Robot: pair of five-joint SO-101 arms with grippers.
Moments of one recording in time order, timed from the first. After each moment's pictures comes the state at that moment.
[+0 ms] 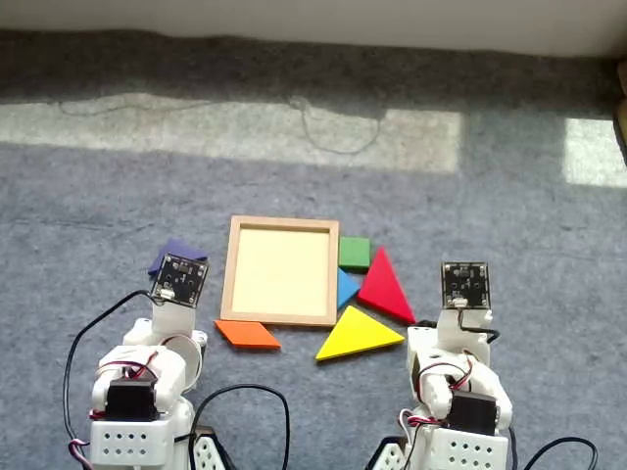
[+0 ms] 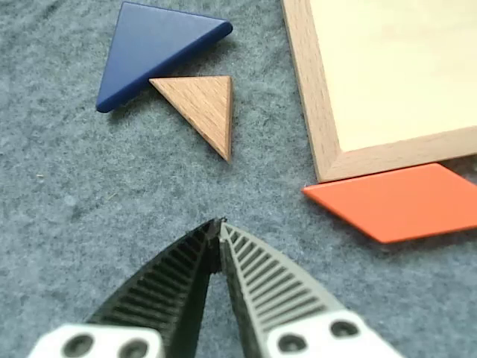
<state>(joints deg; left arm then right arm) -5.9 -103.8 96.0 75.9 -7.7 1.8 -104.3 95.8 66.7 11.1</state>
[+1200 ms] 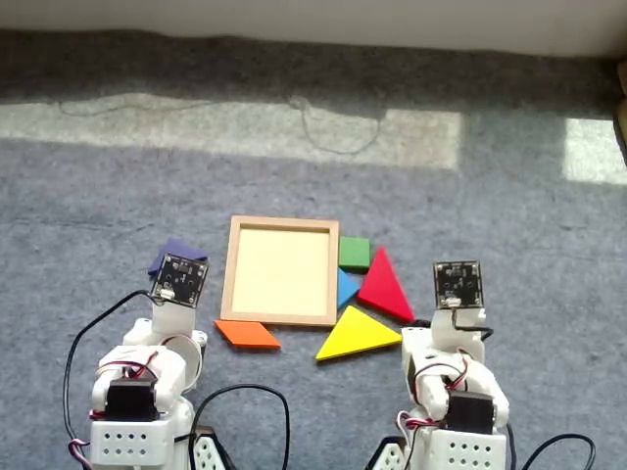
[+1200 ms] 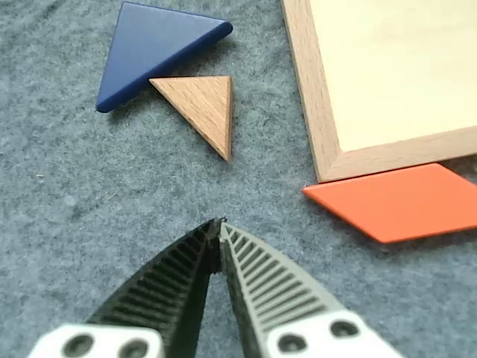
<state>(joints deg) -5.9 -103.8 96.0 75.9 -7.7 -1.4 -104.3 95.8 66.7 10.9</state>
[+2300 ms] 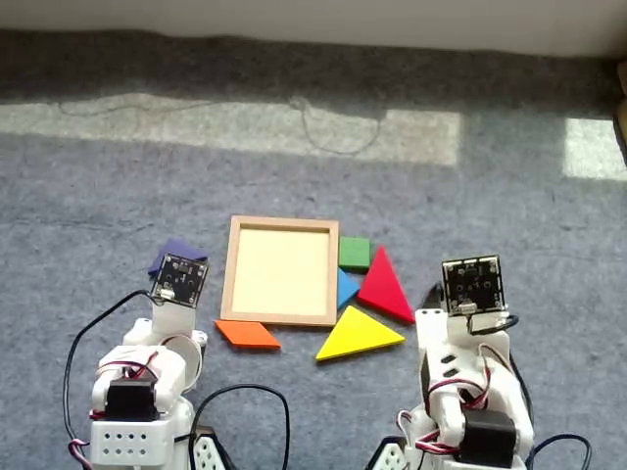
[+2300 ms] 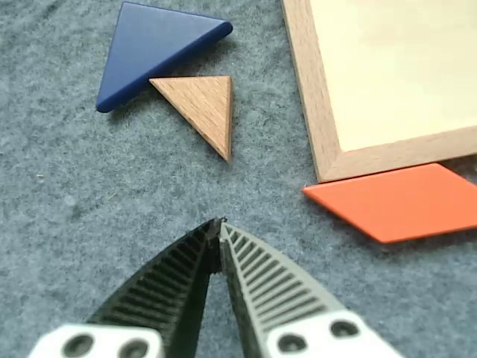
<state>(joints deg) -5.9 -103.8 96.0 75.9 -7.7 -0.3 -104.9 76.5 68.5 17.6</state>
